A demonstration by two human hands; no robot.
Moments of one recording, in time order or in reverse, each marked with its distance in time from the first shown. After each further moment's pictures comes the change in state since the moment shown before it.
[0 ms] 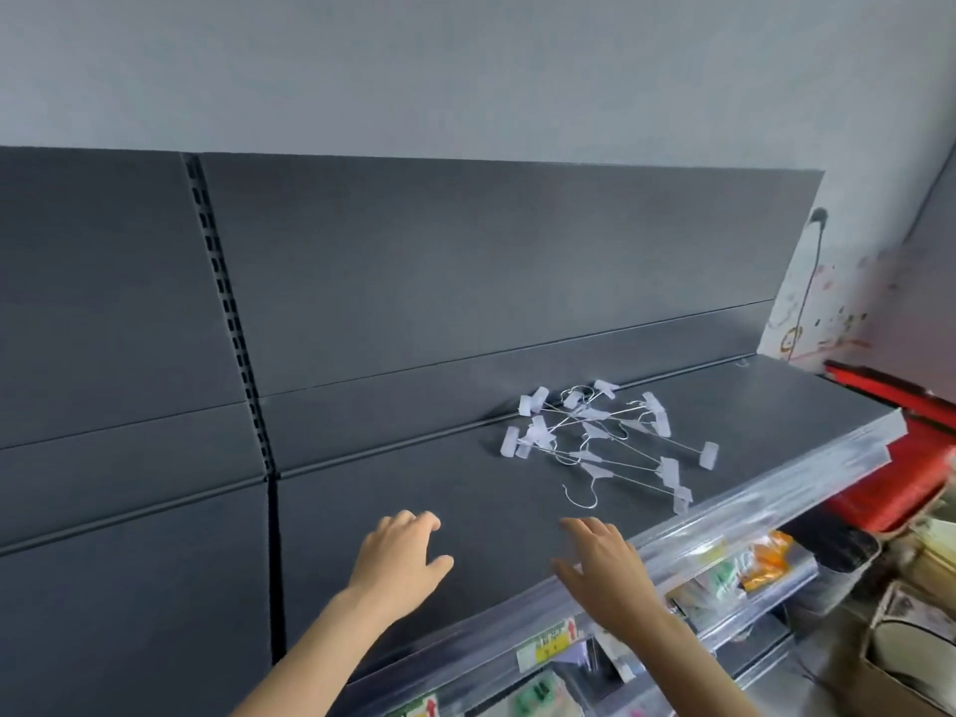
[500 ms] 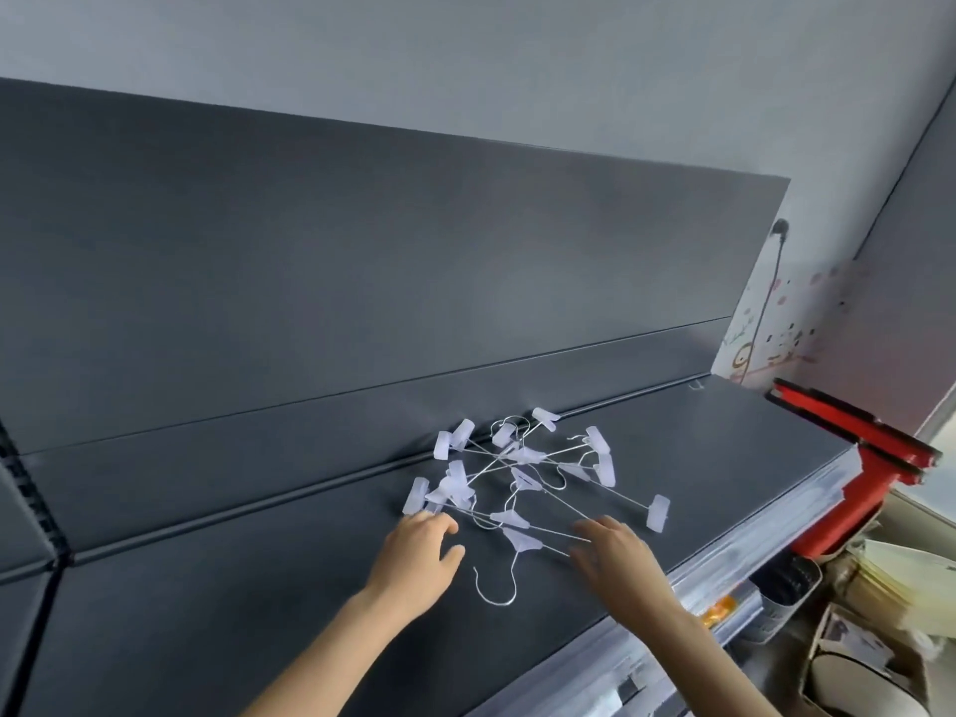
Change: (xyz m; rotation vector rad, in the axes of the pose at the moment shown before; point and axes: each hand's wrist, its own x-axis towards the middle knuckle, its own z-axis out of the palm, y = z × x) left_hand 0.162 0.101 0.067 -0.222 0.009 0.112; right_hand 0.120 0.138 -0.039 -0.030 0.014 0.143
